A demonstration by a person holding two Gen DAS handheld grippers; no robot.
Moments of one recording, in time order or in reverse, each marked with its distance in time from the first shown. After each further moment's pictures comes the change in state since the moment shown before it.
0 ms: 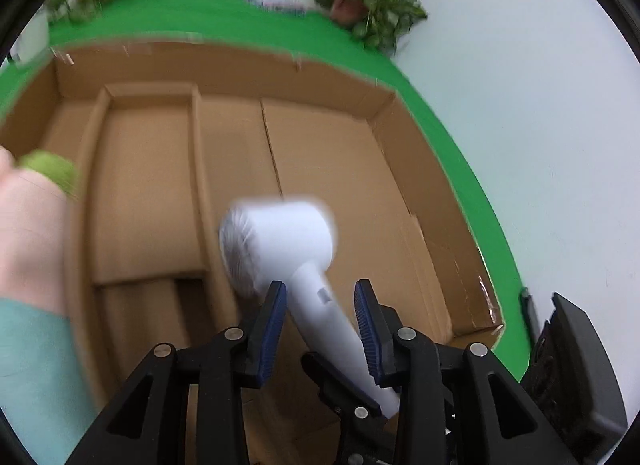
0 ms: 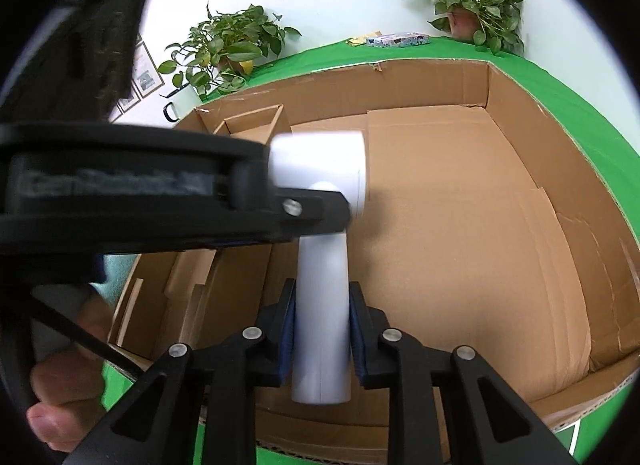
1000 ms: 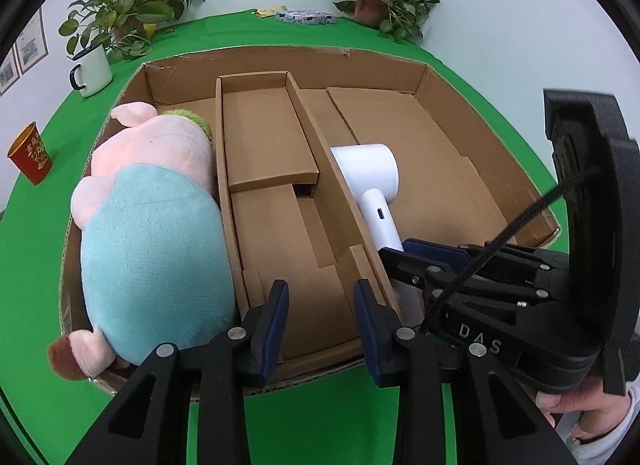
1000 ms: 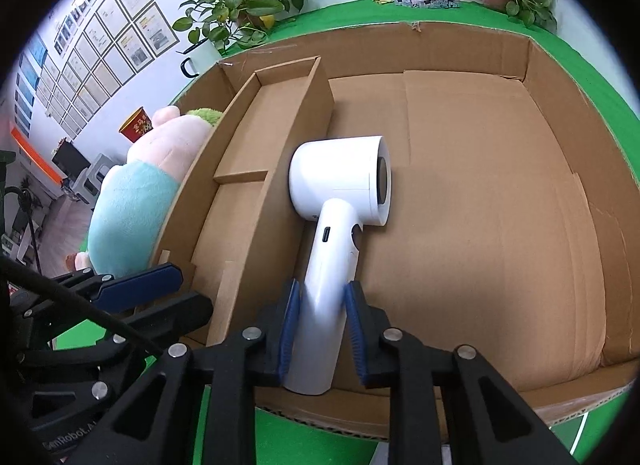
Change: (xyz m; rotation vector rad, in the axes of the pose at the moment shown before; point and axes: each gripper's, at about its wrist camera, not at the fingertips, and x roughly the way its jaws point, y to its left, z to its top) left arm -0.054 0.011 -0.075 0.130 -0.007 0.257; right arm 0.008 0.017 0.004 -0.035 0.177 0.076
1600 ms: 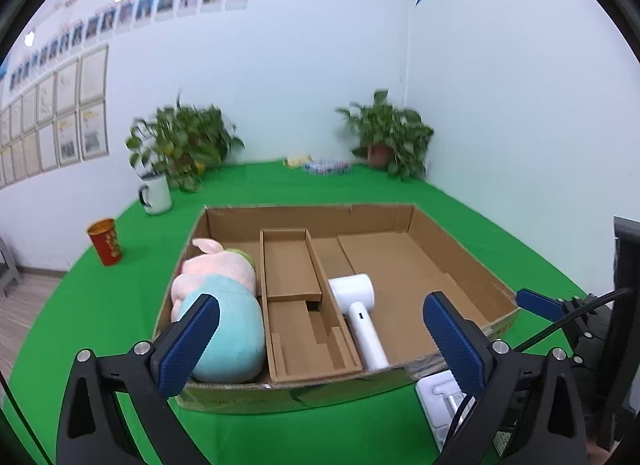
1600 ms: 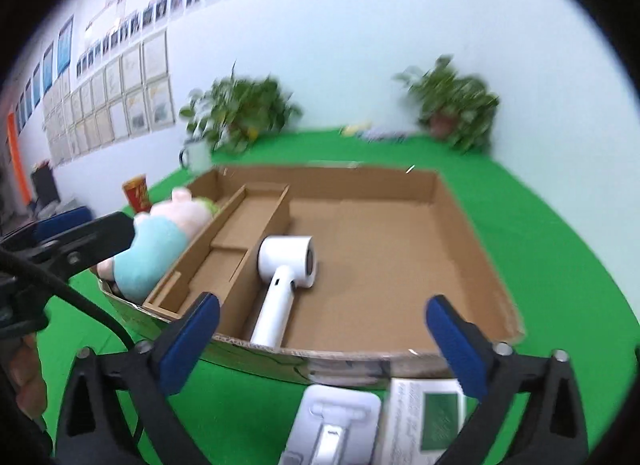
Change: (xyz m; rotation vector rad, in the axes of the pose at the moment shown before) left arm -0.121 -0.048 -0.066 0.017 -0.589 0.145; right arm -0.120 0.005 -0.078 -0.121 -0.514 -0.218
